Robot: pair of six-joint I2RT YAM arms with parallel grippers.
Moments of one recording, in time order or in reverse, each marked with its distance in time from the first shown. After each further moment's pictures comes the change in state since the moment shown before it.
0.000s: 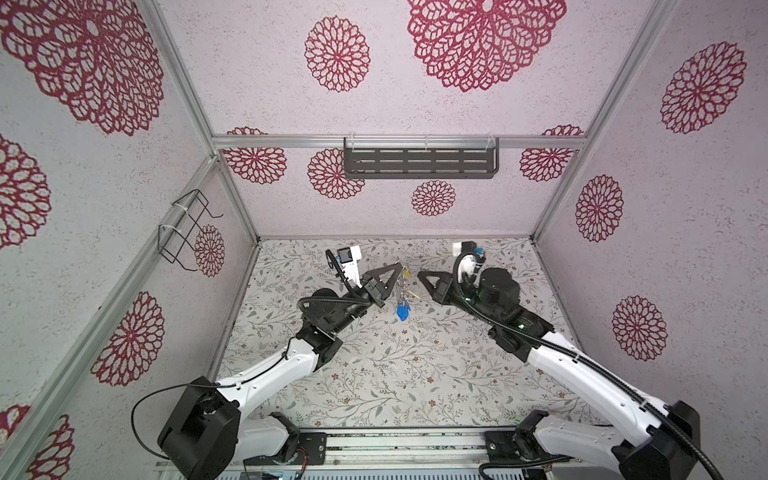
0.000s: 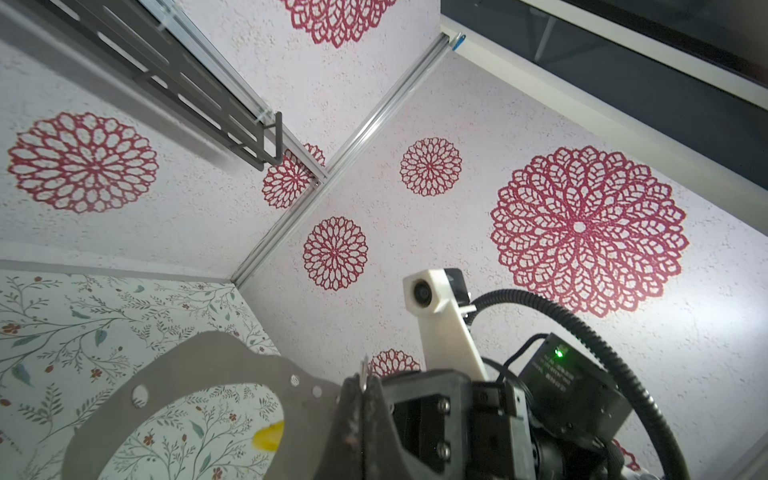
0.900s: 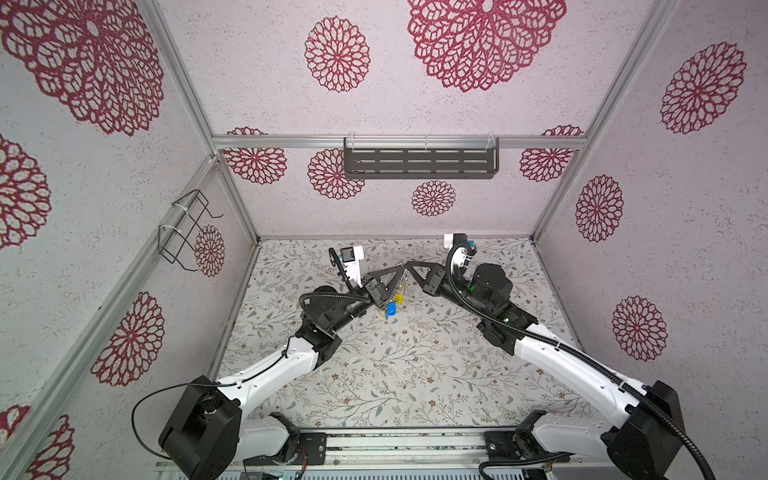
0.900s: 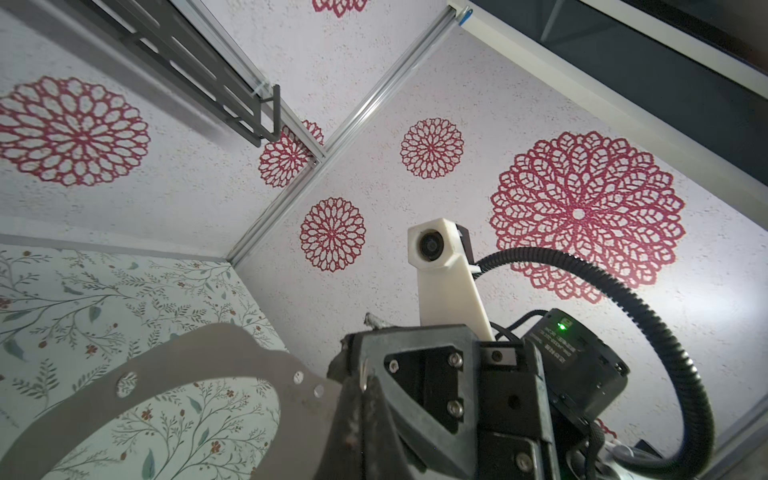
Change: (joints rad) left arm 0.008 0.004 -0.025 -0.011 -0.003 -0.012; right arm 0.054 0.150 0.004 0.290 -0.096 0.110
